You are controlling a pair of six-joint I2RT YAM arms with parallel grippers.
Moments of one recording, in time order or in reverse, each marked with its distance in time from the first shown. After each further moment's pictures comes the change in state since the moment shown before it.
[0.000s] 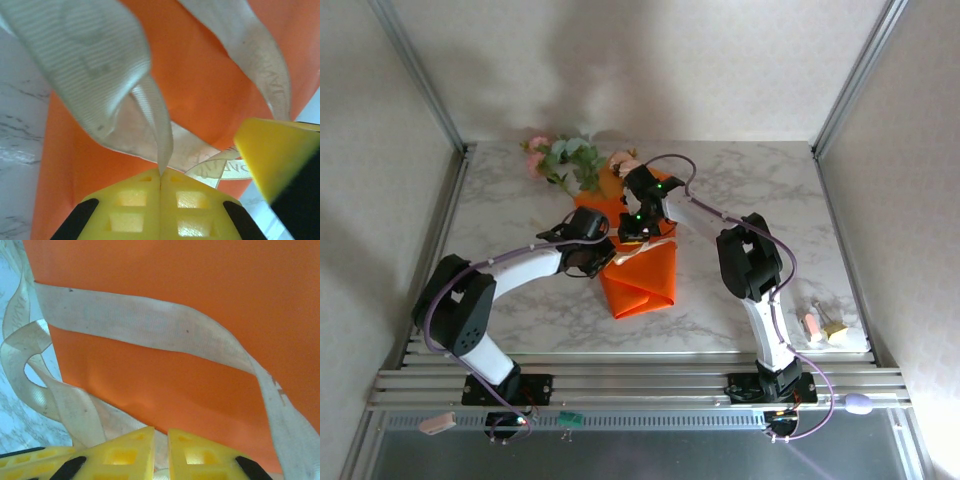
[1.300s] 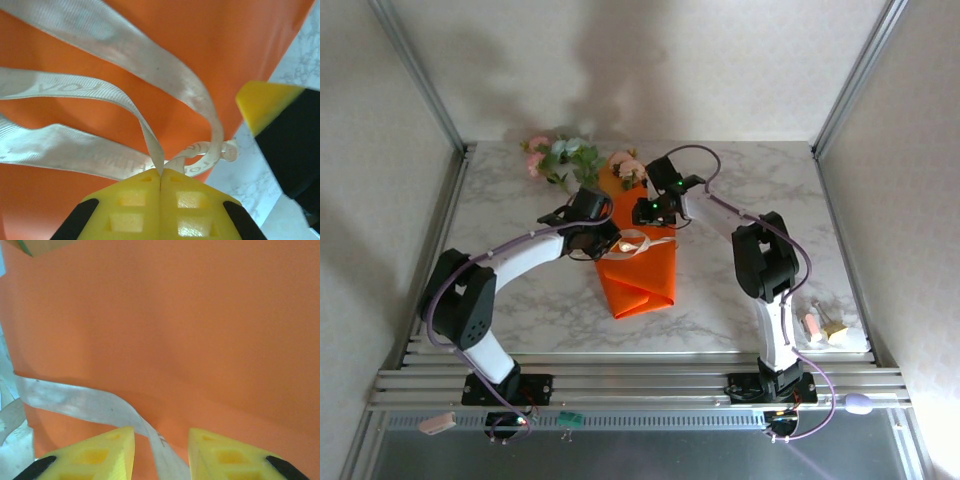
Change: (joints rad) left arm 0.021 0.044 0.168 -0.079 0.030 0.043; right arm -0.089 -0.071 -0.107 0.205 0.117 0.031
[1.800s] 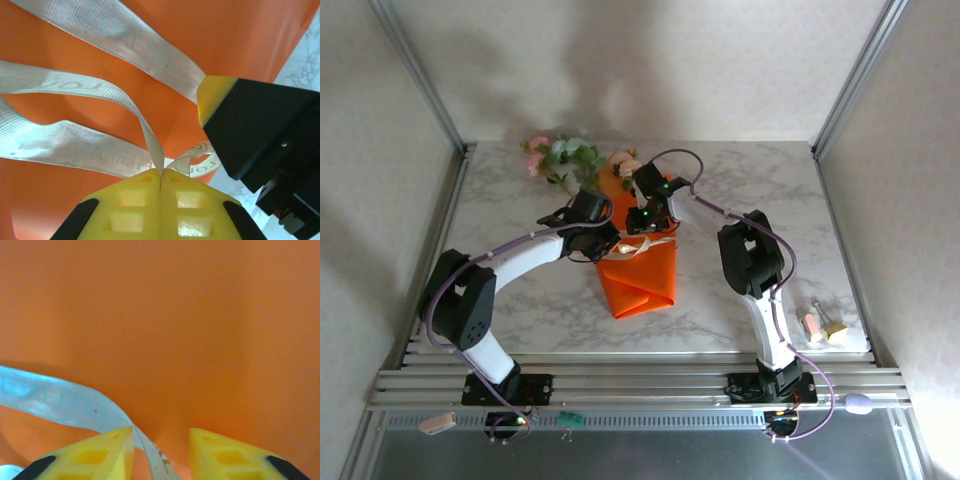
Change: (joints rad) left arm 0.000 -0.001 -0.006 -0.003 0.001 0.000; right arm 0.046 0.085 0.071 -0.090 0.058 -0.096
